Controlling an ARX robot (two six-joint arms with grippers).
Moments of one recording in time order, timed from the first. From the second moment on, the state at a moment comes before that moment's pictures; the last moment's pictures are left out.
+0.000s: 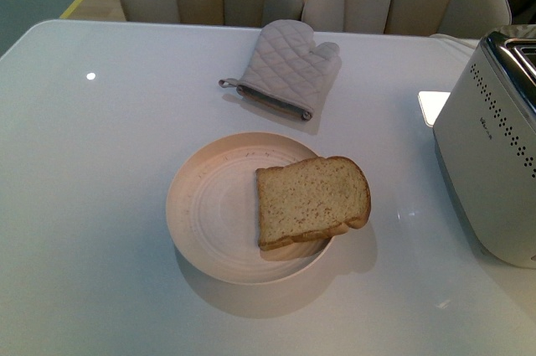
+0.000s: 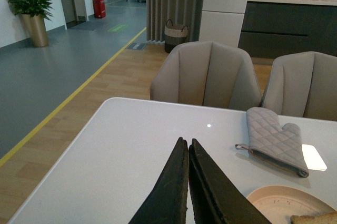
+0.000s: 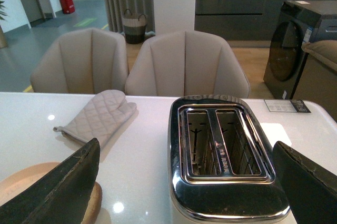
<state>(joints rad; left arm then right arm) 0.00 0.29 0.01 0.29 0.00 -0.01 0.00 0.01 0.02 0.00 0.00 0.00</state>
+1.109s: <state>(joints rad) 0.00 0.01 0.01 0.00 0.00 -0.01 0.25 0.54 0.17 -0.11 0.27 0.19</state>
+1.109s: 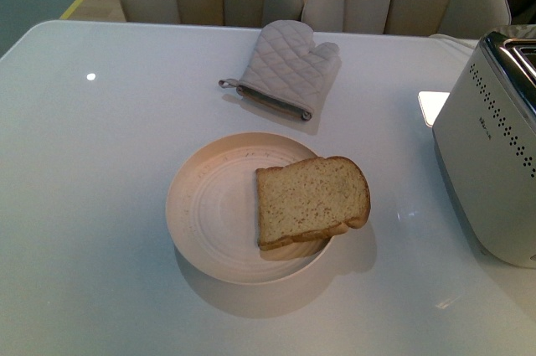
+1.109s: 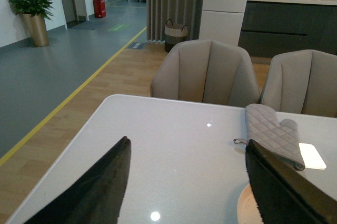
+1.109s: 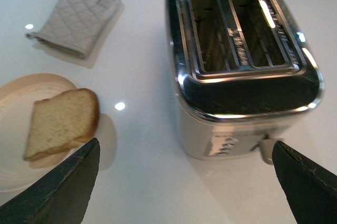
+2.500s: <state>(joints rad) 0.00 0.01 0.01 0.00 0.00 -0.01 0.33 2.24 0.82 0.57 -0.20 0.70</state>
